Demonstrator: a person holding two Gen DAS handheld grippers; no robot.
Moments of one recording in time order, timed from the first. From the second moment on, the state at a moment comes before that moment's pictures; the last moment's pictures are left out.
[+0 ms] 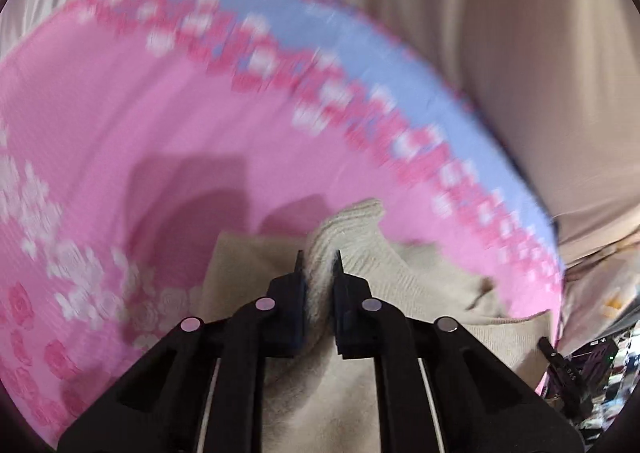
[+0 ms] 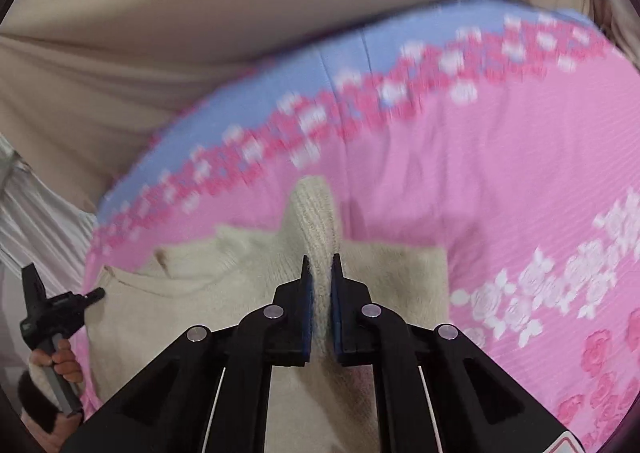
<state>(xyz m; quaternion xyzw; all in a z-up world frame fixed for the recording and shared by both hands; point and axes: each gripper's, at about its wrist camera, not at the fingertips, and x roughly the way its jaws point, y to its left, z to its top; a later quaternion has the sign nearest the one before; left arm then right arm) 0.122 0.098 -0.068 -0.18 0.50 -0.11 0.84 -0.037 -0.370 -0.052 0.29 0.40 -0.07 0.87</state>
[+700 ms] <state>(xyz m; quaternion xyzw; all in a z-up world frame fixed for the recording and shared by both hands) 0.107 0.034 -0.107 -0.09 0.54 -0.08 0.83 -0.024 -0.347 -0.133 0.25 0.51 -0.08 0.82</state>
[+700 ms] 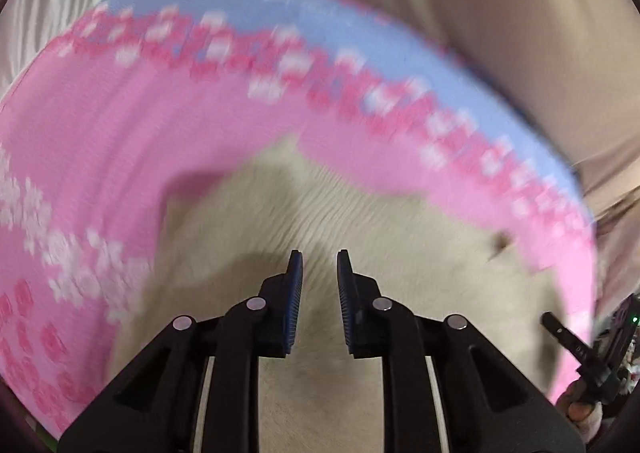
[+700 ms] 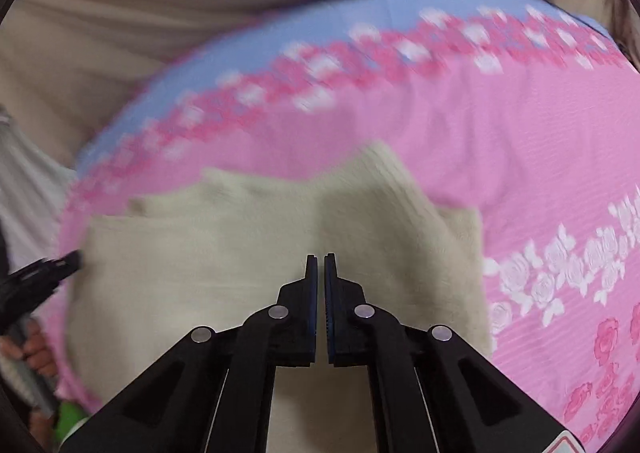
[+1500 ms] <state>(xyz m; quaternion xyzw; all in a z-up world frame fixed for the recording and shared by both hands) 0.035 0.168 -0.123 -0.25 0.55 -0.02 0.80 -0.010 -0.226 -0.055 0.19 0.52 0.09 0.83</state>
